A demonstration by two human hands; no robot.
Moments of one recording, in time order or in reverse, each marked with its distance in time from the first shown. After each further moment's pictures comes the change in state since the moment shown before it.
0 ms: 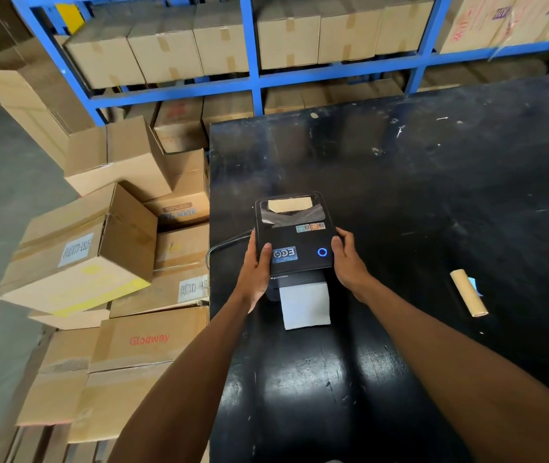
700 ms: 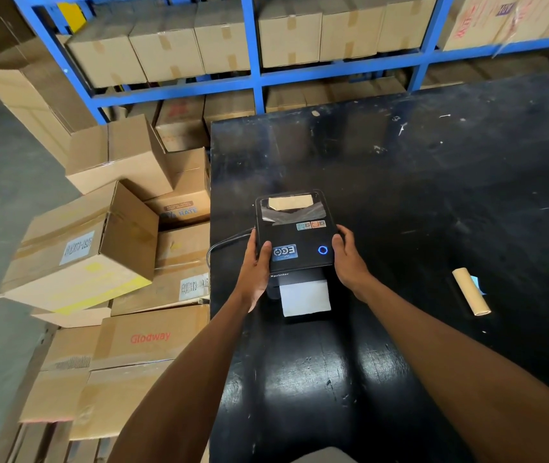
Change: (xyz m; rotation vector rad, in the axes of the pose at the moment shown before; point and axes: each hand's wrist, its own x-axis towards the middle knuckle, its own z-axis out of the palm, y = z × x) left_hand 0.004 -0.006 0.000 -0.059 0.019 -0.033; right_hand 0.002 0.004 0.001 0.003 -0.003 -0.046
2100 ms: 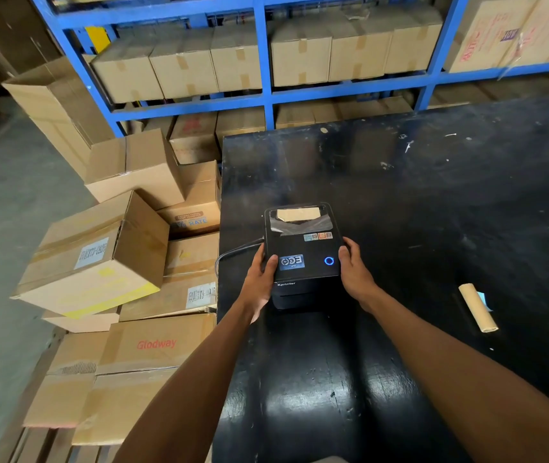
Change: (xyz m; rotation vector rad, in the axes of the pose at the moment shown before) left_hand -0.013 0.008 -0.006 0.089 0.010 -0.002; right_hand -0.006 -0.006 -0.004 -0.025 -0.035 0.031
